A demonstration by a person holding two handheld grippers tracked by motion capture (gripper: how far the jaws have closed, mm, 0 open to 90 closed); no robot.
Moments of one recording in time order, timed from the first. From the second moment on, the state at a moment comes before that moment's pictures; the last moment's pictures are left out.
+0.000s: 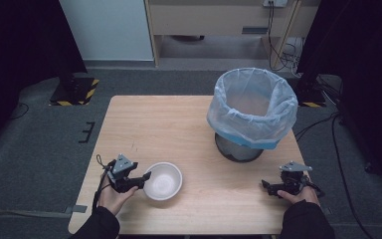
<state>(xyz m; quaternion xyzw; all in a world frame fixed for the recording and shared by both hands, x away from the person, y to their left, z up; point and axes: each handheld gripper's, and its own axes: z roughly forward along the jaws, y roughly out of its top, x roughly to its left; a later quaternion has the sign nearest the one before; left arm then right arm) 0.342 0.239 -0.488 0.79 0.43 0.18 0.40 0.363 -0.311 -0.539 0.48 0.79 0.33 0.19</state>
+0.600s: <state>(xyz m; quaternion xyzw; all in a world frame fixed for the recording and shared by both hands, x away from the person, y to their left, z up) 0.353 0.226 -0.507 0.81 0.46 0.11 0.36 0.363 -0.311 -0.539 0.48 0.79 0.33 0.19</state>
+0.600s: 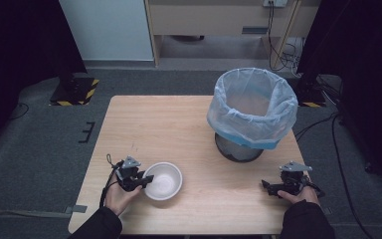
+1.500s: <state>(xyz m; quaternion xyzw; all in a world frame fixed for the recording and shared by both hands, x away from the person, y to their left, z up) 0.332 0.224 -0.464 0.78 0.43 0.15 0.44 0.363 -0.311 -0.539 0.48 0.79 0.33 0.19</state>
